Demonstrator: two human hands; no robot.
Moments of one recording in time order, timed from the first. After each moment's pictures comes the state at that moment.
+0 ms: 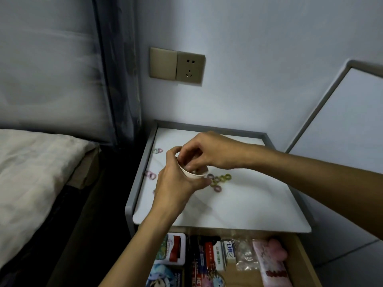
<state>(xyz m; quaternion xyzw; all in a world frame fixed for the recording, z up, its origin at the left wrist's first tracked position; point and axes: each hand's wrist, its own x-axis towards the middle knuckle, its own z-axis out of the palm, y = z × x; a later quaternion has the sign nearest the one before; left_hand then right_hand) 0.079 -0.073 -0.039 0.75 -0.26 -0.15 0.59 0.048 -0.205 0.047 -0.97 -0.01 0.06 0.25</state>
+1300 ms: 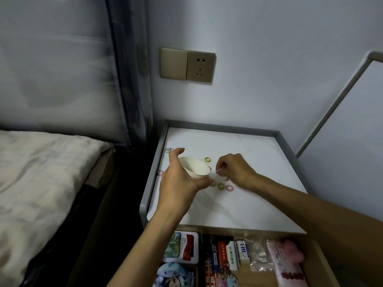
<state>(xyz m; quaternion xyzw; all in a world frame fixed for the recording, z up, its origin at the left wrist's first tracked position) 0.089 -0.063 -0.044 0.78 -0.24 -0.13 0.57 0.044 -0.265 -0.066 -0.94 0.24 -0.02 0.24</state>
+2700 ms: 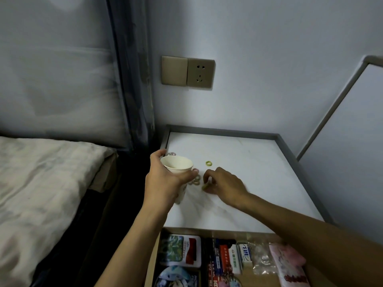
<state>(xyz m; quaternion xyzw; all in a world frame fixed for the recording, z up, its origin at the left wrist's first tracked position) 0.106 -0.041 -0.028 0.73 -0.17 -0.13 0.65 0.038 -0.222 -0.086 -0.96 0.22 -0.02 0.16</state>
